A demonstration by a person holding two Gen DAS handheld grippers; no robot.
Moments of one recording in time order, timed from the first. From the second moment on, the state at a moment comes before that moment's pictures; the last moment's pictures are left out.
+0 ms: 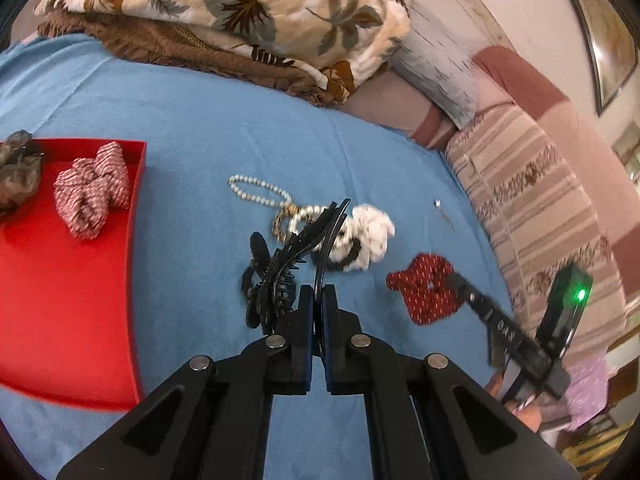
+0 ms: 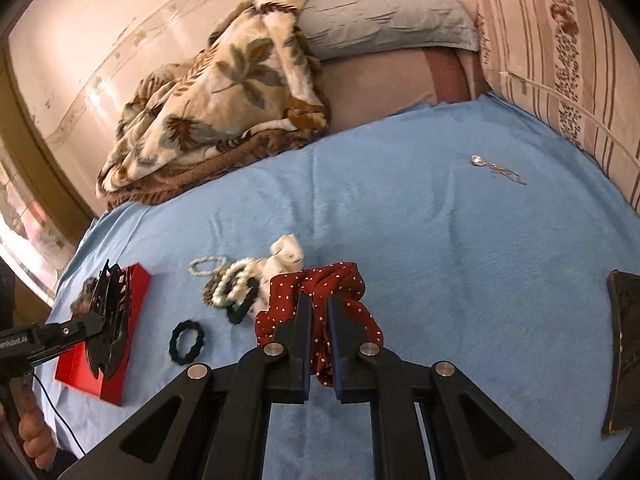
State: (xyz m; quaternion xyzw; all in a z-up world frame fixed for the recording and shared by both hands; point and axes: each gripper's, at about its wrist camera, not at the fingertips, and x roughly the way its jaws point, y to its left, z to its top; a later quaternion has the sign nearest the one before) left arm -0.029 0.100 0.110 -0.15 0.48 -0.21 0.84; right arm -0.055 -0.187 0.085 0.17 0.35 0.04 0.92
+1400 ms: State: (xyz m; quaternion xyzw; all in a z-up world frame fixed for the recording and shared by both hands) left arm -0.077 0.338 0.072 -0.15 0.46 -0.01 0.88; right arm -0.047 0.120 0.107 0.06 0.41 0.22 0.88
